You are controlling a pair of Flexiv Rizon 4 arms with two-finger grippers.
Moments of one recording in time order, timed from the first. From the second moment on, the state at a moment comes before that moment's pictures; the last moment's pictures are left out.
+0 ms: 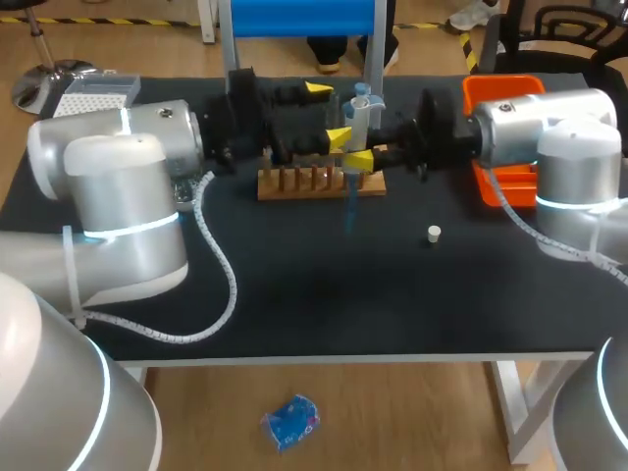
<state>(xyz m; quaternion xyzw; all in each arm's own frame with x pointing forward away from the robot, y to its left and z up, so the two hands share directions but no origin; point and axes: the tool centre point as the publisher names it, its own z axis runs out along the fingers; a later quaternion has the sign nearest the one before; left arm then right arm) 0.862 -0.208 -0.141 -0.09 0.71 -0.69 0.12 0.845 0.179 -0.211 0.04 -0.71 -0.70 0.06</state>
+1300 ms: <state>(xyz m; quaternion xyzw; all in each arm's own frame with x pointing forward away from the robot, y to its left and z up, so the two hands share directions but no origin) 0.857 -0.185 -0.133 -0.13 0.70 -0.69 0.15 0.922 -0.097 -0.148 -0.07 -0.70 -0.70 -0.13</state>
